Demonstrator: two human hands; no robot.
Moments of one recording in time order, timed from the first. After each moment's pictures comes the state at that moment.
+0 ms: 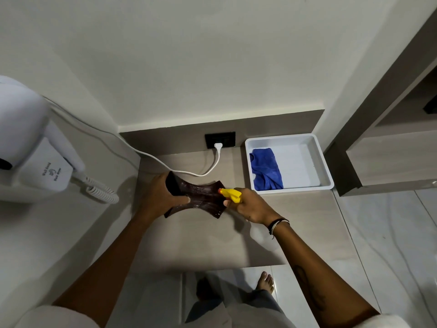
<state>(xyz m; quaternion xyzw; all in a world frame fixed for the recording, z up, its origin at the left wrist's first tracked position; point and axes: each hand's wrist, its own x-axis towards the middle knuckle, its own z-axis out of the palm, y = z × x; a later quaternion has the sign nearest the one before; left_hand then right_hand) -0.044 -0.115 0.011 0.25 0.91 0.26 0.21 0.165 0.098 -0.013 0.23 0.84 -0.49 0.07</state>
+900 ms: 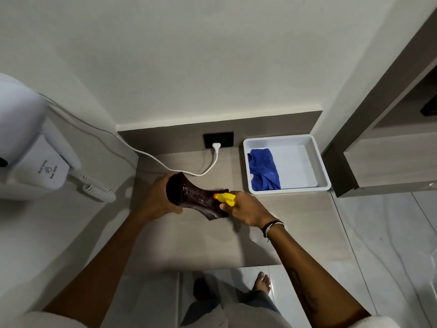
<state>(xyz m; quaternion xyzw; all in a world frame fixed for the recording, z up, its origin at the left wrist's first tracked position) -0.039 -0.120 0.017 0.31 0.86 0.30 0.27 0.167 0.092 -0.004 0.21 0.86 -0.45 0.10</state>
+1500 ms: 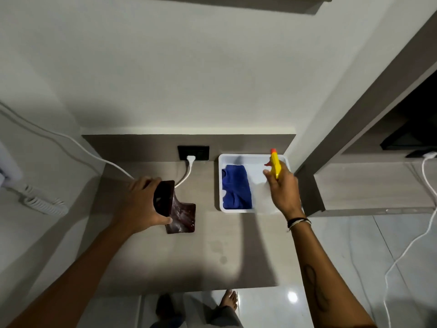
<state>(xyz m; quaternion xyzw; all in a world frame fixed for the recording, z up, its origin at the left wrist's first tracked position) -0.004 -0.062 0.042 0.39 0.91 0.11 0.14 0.214 0.254 0.020 0.38 0.81 -0.38 -0.24</state>
